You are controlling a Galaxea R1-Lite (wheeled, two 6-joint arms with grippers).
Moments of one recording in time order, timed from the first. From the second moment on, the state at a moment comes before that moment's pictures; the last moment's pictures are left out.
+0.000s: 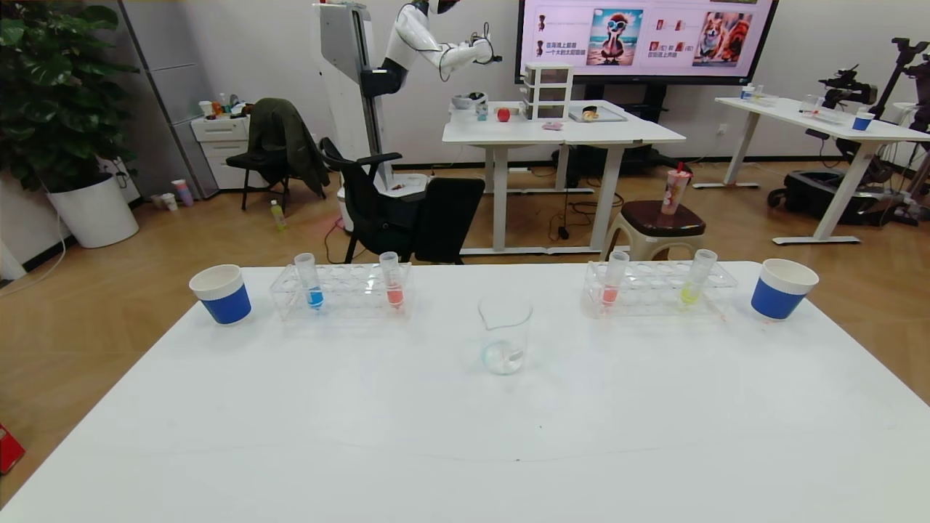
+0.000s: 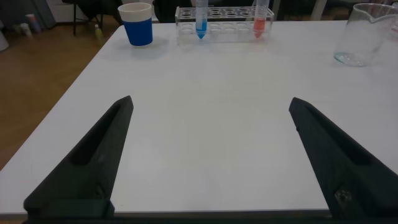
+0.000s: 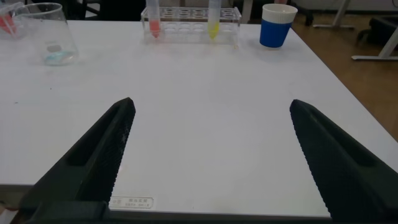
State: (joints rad) left arm 0.00 0.00 0.00 0.00 0.00 0.01; right arm 0.00 0.00 0.00 0.00 0.00 0.01
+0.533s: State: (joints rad) left arm 0.00 0.00 0.00 0.00 0.00 0.01; right arm 0.00 0.00 0.00 0.00 0.00 0.01
